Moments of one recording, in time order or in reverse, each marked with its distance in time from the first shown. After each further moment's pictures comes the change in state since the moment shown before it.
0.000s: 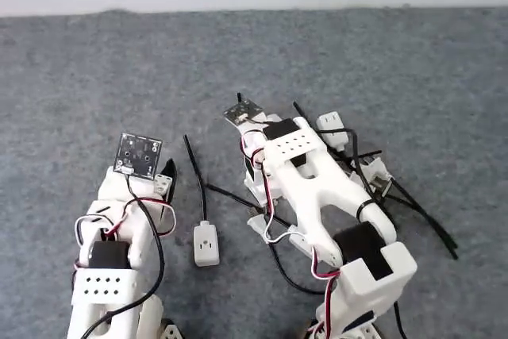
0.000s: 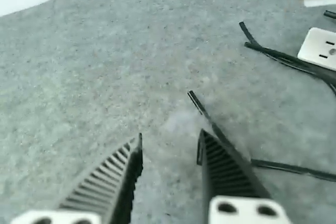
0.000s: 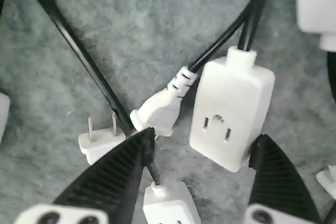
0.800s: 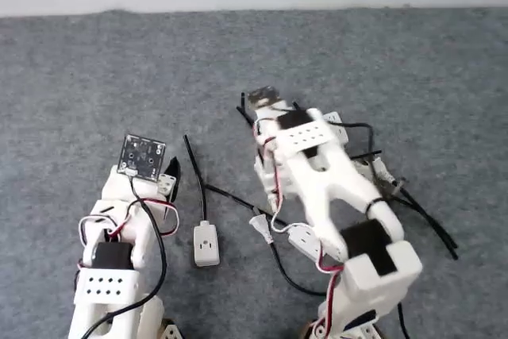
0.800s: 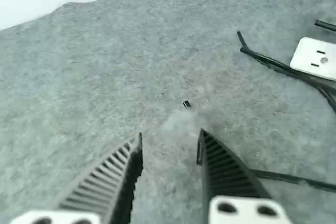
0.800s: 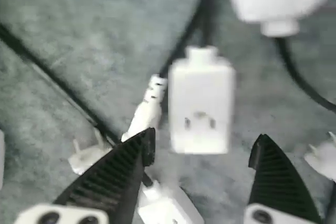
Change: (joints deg) left arm 1.4 0.0 1.7 -3.8 0.0; right arm 4.7 -1.0 -3.2 2.0 -6.8
